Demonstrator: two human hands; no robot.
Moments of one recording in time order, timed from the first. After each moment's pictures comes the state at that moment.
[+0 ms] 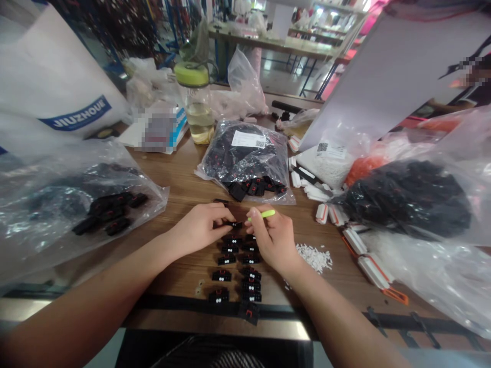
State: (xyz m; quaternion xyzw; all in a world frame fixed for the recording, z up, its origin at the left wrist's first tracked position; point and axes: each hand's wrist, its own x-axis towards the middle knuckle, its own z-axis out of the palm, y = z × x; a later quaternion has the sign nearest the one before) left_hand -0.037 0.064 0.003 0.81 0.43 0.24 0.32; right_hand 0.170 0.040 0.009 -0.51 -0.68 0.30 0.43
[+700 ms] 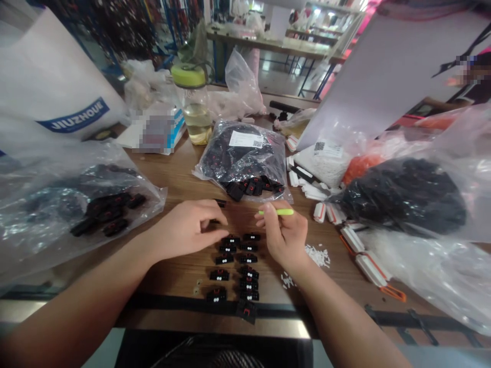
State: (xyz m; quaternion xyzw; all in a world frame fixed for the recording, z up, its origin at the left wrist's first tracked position) left_hand -0.047 0.054 0.040 0.83 0.46 0.18 0.25; right_hand 0.183 0.042 0.014 -0.51 -0.64 0.22 0.53
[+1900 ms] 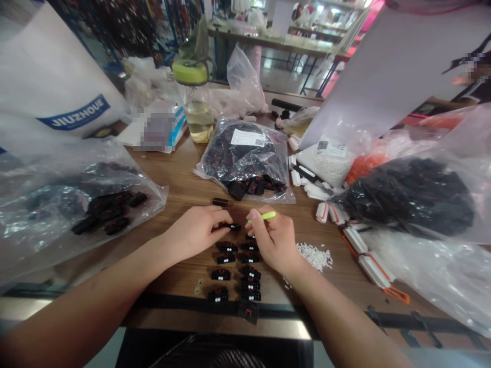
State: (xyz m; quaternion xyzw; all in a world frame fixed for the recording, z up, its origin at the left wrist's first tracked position) left_hand -0.036 0.055 0.017 0.85 0.45 0.15 0.24; right_hand 0.174 0.037 0.011 -0.50 -0.69 0.30 0.43
